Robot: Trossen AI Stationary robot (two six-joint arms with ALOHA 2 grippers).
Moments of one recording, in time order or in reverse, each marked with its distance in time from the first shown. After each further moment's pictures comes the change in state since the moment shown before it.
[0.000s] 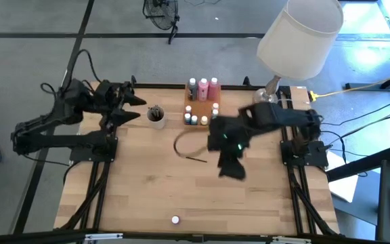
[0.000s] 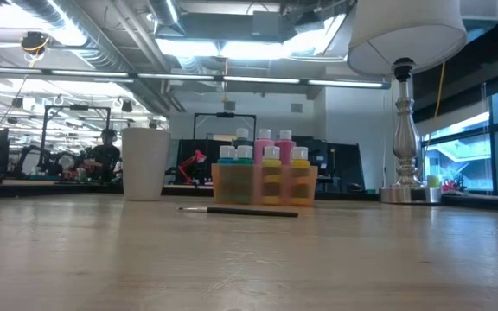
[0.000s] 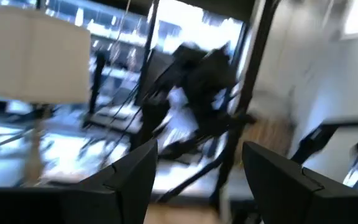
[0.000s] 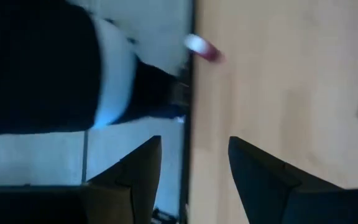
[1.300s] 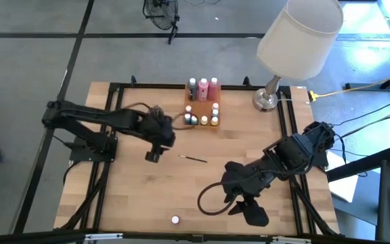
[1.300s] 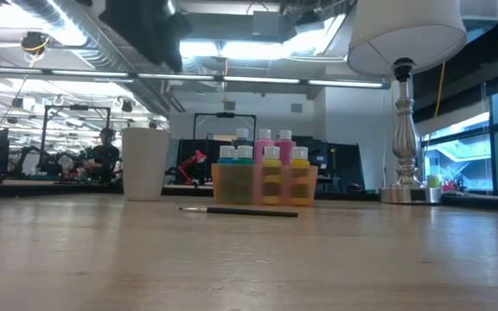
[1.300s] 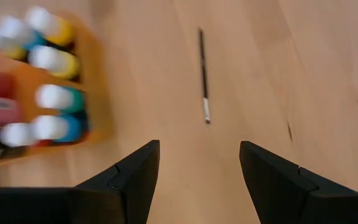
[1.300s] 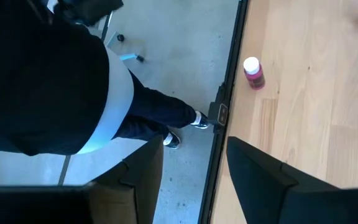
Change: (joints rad) left arm -0.426 0.706 0.338 -0.943 -0.582 0.597; right arm 0.360 -0.031 0.003 0.214 0.271 0.137
